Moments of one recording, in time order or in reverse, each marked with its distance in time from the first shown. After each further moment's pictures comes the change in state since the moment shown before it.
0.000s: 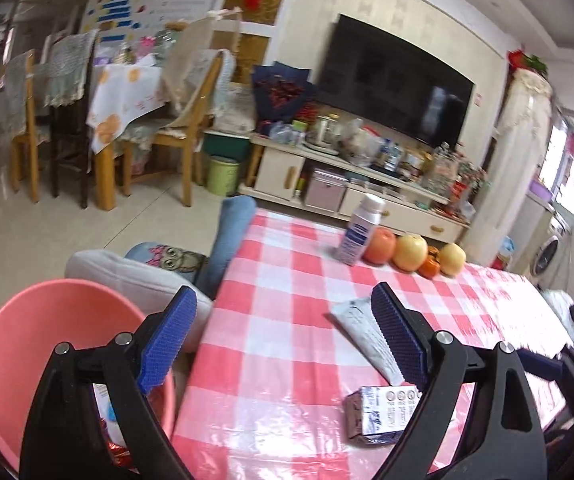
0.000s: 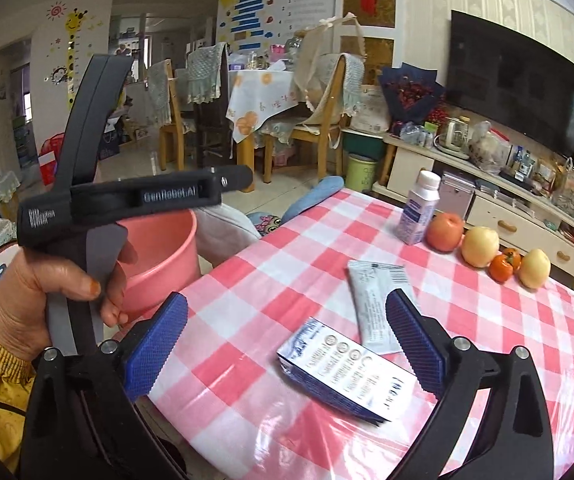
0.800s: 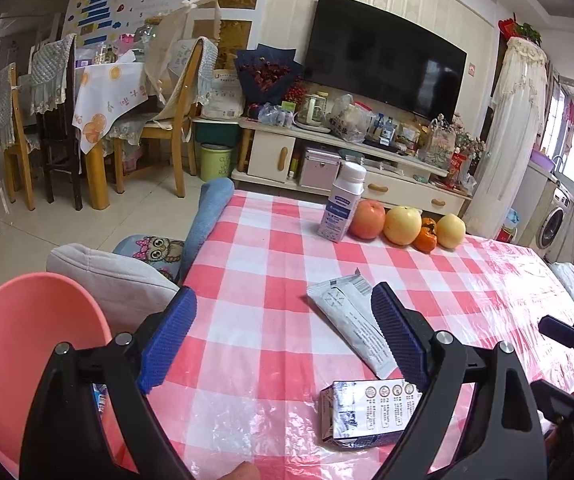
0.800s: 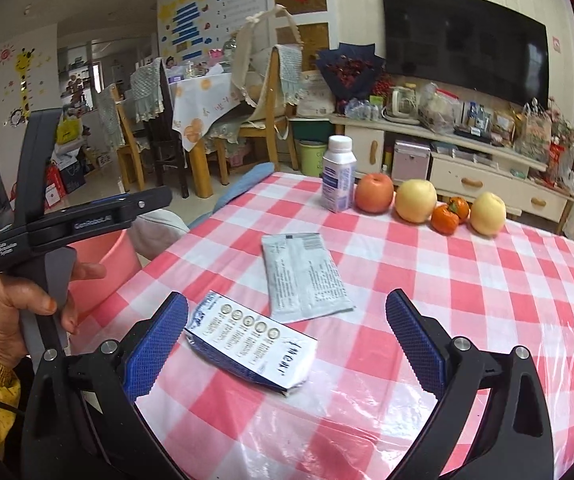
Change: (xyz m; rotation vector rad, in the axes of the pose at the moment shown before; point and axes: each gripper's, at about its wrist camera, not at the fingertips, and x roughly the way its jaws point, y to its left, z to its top) left arm 0.032 -0.045 -0.011 0.060 0.068 0.020; right arm -0.022 -0.100 -0.037 0.186 0.014 -0.080
